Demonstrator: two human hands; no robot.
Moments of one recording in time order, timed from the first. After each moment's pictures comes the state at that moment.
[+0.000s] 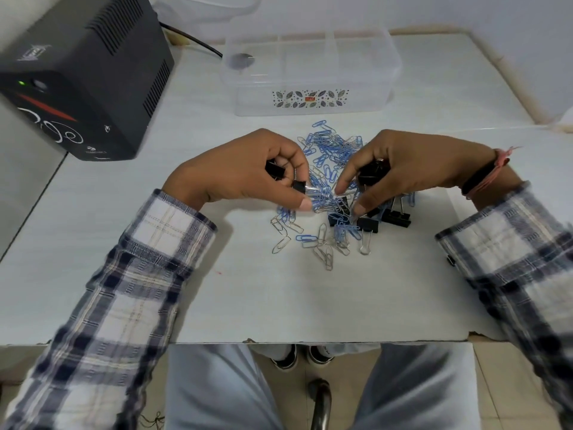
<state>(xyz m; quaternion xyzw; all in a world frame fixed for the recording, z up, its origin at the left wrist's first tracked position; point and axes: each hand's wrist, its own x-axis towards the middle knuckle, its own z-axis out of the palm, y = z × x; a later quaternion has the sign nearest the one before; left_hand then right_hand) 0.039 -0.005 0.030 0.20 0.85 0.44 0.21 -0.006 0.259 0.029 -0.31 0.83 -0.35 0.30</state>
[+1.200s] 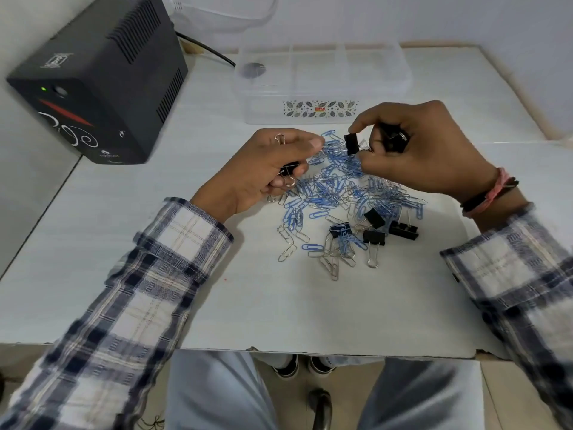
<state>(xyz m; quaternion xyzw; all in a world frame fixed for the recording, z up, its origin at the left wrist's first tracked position) 0.020 0.007 0.004 0.01 0.72 0.68 0.14 -0.004 0.252 0.030 -0.35 0.87 -0.33 -0.10</state>
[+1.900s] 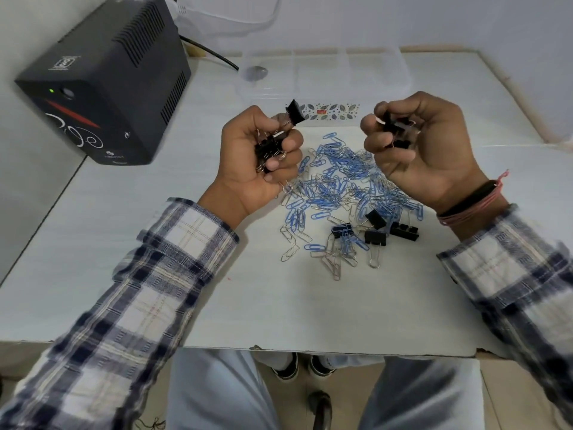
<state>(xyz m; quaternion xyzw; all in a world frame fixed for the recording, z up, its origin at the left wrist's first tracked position) 0.019 0.006 0.010 0.01 0.40 0.90 0.18 -0.008 0.240 0.030 -0.02 0.41 -0.86 0.29</state>
